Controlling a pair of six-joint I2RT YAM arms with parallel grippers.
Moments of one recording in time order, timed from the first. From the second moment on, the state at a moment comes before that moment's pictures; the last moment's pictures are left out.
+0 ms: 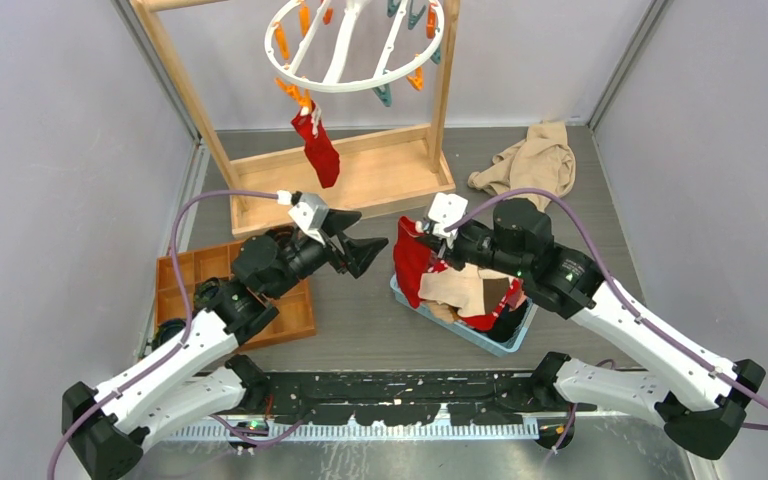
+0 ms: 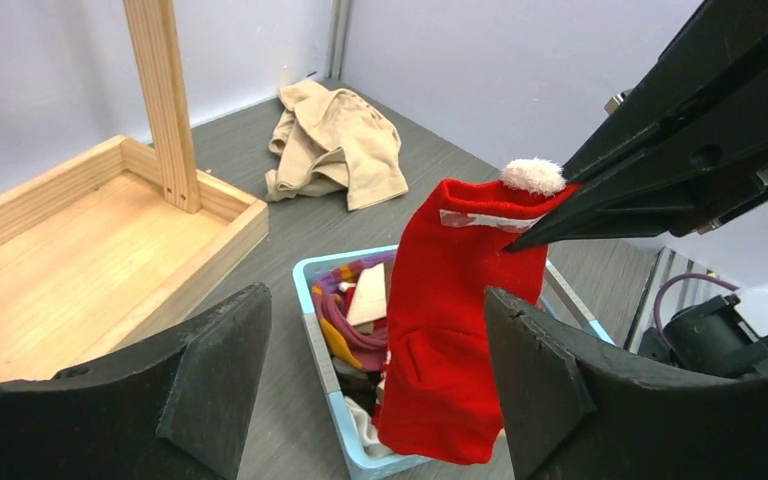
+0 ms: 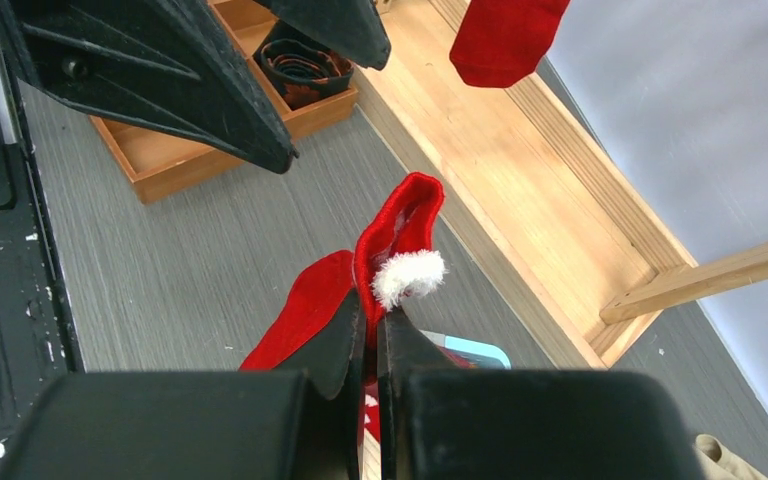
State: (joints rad) left arm -0.75 0.81 0.67 0.27 0.15 -0.22; right arm 0.83 0.96 1.06 -0.36 -0.21 -0.37
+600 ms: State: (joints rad) left arm -0.59 0.96 0.78 0.40 0.79 -0.06; right arm 0.81 0.97 1.08 -0.36 -0.45 -0.45
